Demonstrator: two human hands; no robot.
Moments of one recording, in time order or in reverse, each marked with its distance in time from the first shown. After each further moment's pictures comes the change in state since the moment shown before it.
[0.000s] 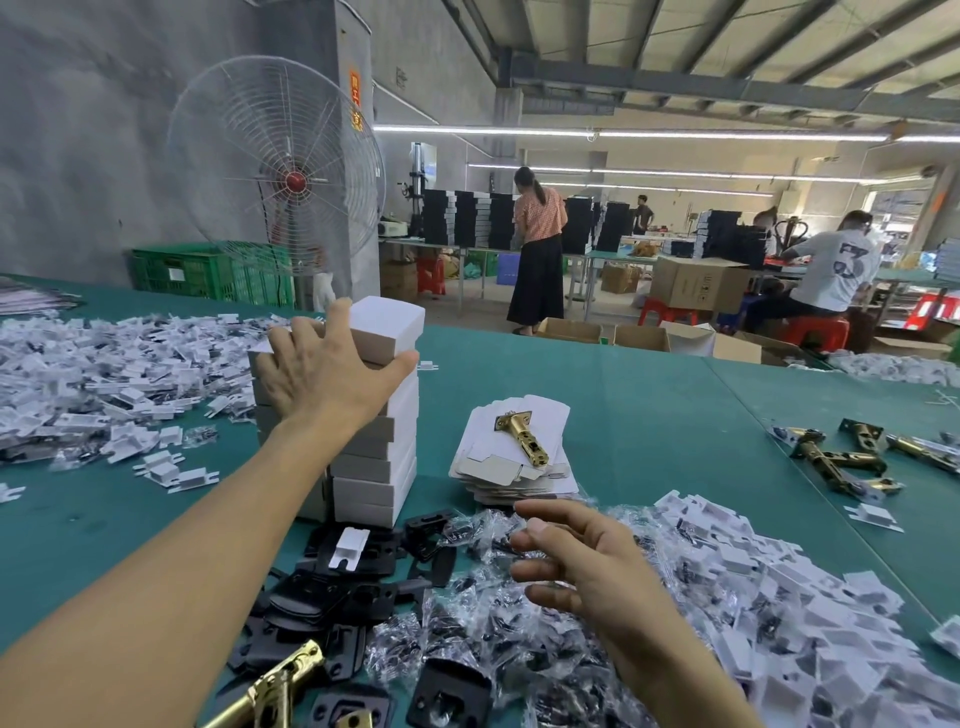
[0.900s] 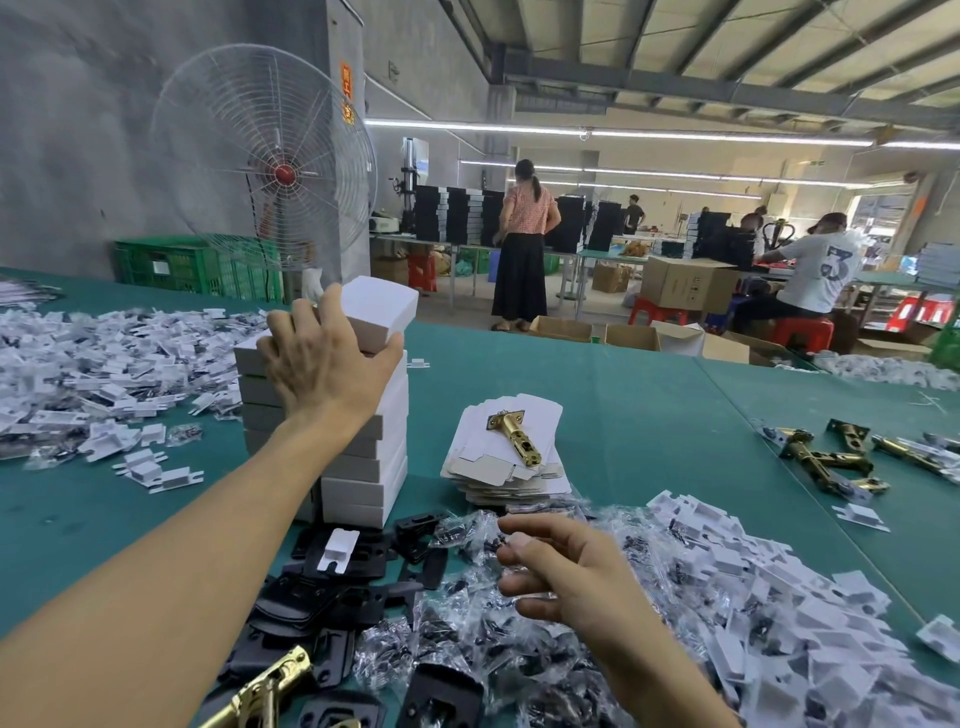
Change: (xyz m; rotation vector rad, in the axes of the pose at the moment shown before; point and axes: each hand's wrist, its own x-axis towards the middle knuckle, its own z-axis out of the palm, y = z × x) left_hand 0.001 0.010 0.006 -0.065 0.196 0.072; right_hand 0.003 0.010 0.004 -0.116 0.008 0.011
